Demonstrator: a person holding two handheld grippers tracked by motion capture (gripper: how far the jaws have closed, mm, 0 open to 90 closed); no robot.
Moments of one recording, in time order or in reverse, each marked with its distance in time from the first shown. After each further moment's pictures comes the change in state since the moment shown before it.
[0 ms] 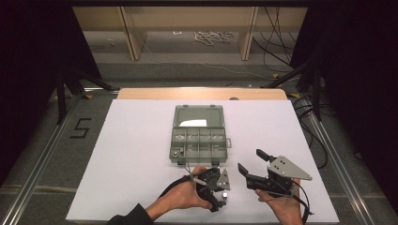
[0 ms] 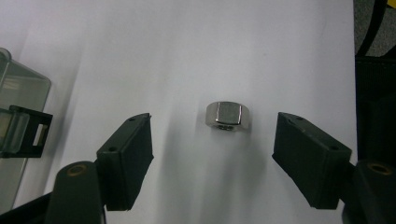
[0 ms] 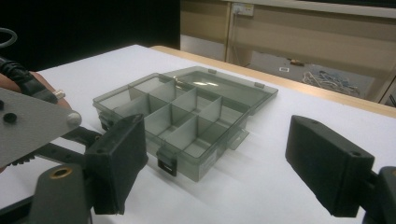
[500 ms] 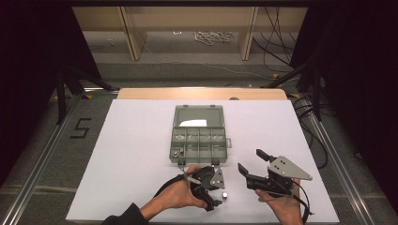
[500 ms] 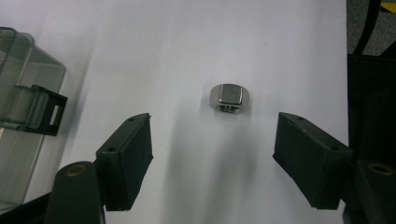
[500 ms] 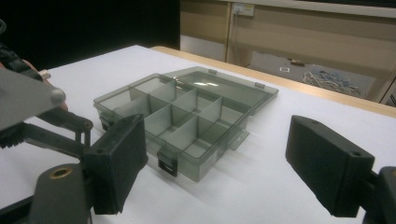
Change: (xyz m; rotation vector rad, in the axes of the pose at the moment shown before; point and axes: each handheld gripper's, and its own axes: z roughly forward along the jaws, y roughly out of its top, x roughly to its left) left arm 0.002 -0.009 -0.012 -0.010 0.003 -0.008; right arm 0.000 0.000 -0.001 0.004 0.000 0.002
